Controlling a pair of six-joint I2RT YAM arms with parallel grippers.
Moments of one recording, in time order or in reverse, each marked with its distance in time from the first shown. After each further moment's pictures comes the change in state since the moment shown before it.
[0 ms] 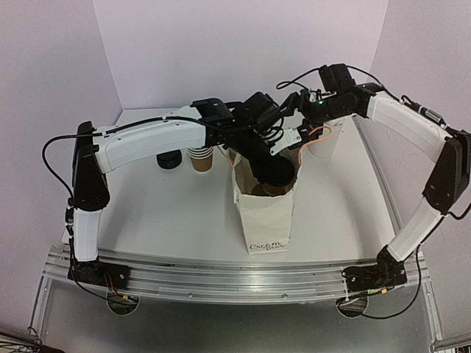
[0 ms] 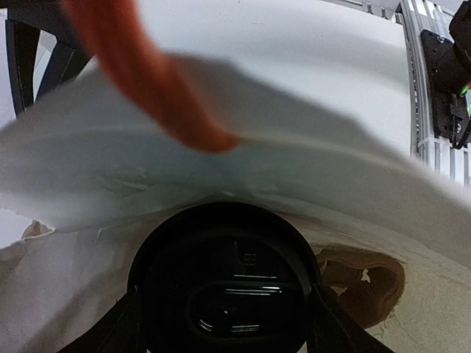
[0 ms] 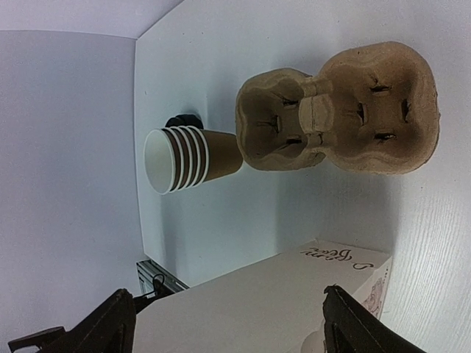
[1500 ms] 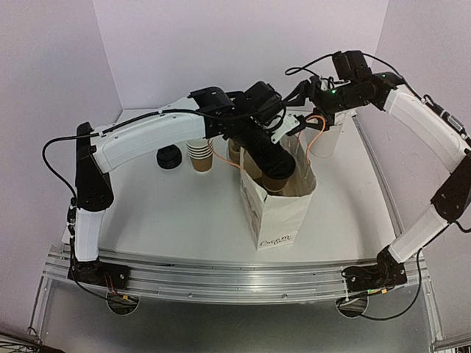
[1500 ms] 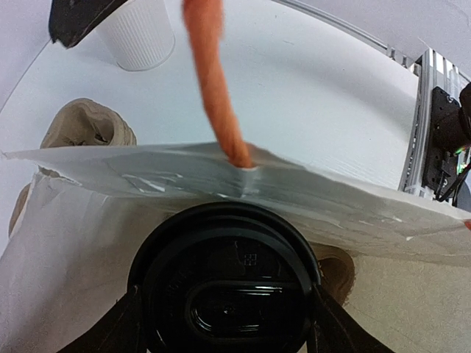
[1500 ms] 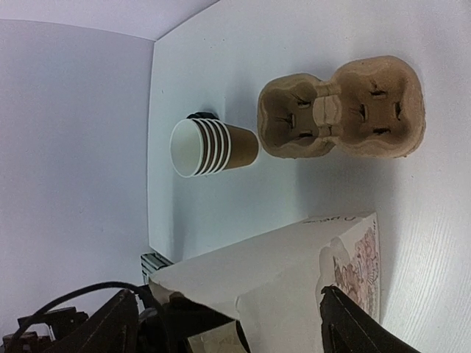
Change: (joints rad) left arm -0.008 0.026 0.137 -0.121 -0.035 -0.237; right arm 0.000 -0.095 0.086 -0.145 0.018 -0.035
